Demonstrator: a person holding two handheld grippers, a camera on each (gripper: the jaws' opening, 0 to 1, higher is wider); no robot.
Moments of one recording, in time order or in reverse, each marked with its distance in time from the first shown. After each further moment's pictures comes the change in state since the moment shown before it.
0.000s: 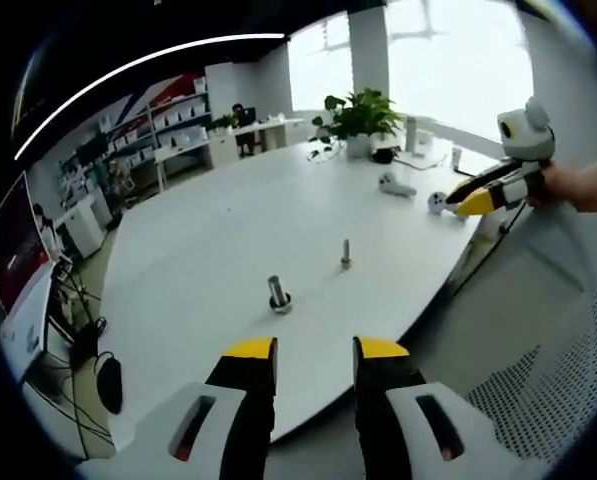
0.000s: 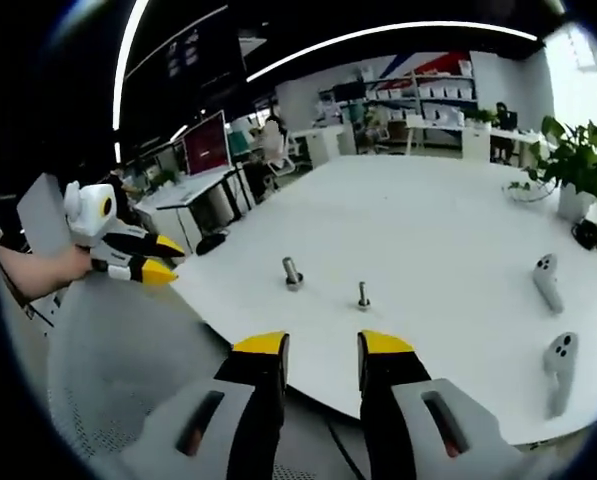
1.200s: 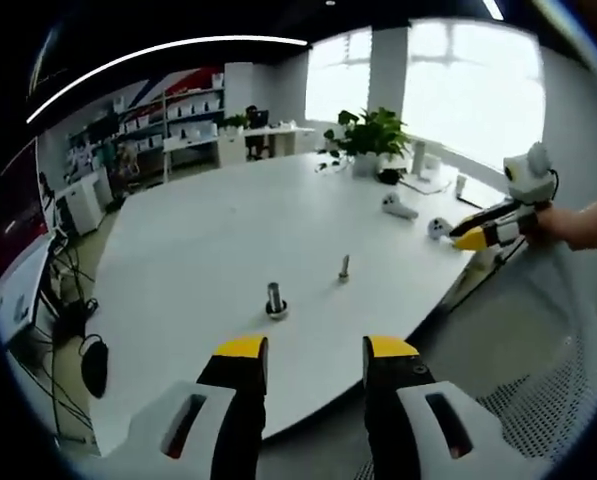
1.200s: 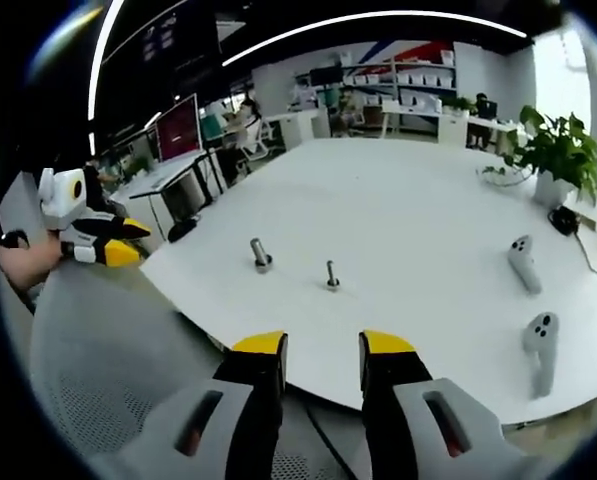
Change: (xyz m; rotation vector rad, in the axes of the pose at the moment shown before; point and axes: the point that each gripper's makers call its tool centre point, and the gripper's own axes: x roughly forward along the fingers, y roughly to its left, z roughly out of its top) left arm -0.007 0.003 0.006 -0.117 -0.047 -0.014; right arm -0.004 -0.028 -0.019 0.051 0.068 -0.121
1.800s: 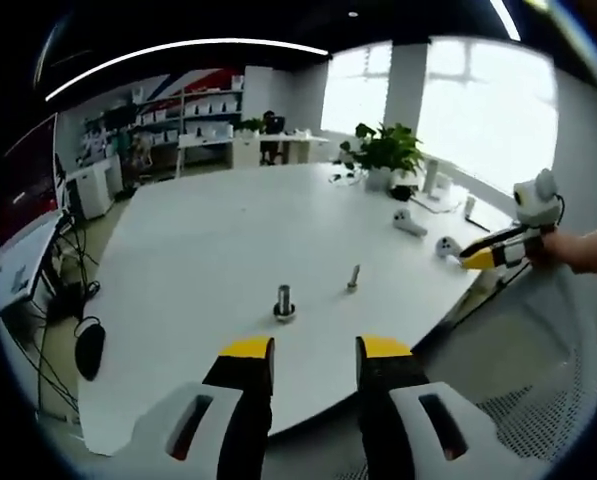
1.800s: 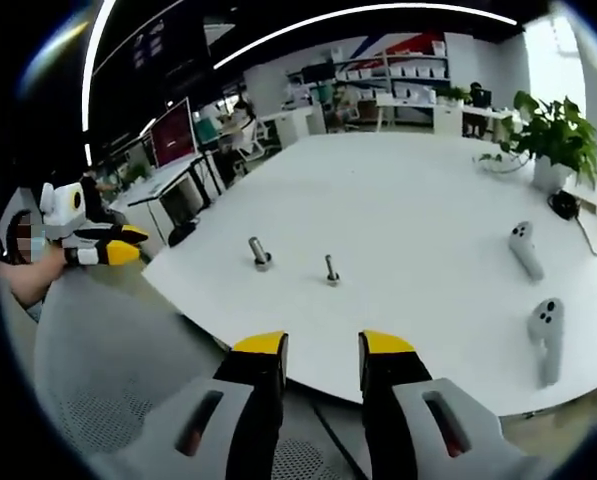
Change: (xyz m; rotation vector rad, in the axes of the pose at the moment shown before) left arm -0.002 0.014 -0.003 -0.112 -0.044 0.007; right arm 0.002 0.000 -0.006 0.042 0.021 0.013
